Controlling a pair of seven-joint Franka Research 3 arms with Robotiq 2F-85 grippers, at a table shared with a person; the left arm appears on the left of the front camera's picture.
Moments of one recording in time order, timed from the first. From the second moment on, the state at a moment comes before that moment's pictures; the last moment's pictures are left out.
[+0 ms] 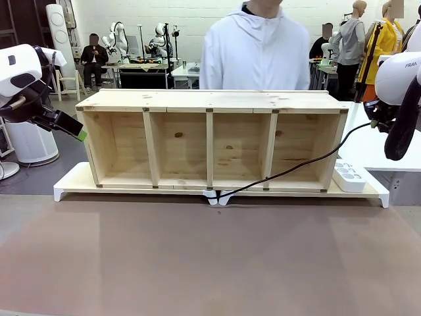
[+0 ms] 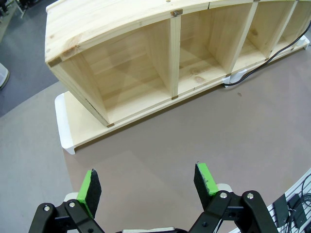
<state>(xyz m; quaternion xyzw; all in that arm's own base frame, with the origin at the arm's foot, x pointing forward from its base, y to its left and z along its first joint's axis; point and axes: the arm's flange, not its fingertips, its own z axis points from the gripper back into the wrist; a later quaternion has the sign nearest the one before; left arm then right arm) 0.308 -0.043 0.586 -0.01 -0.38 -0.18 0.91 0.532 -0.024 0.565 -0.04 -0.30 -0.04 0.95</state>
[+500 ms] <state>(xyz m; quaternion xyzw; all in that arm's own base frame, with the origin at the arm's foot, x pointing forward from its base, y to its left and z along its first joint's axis) 0.308 -0.043 0.586 -0.01 -0.38 -0.18 0.91 0.532 -0.024 0.565 -0.04 -0.30 -0.04 0.95</state>
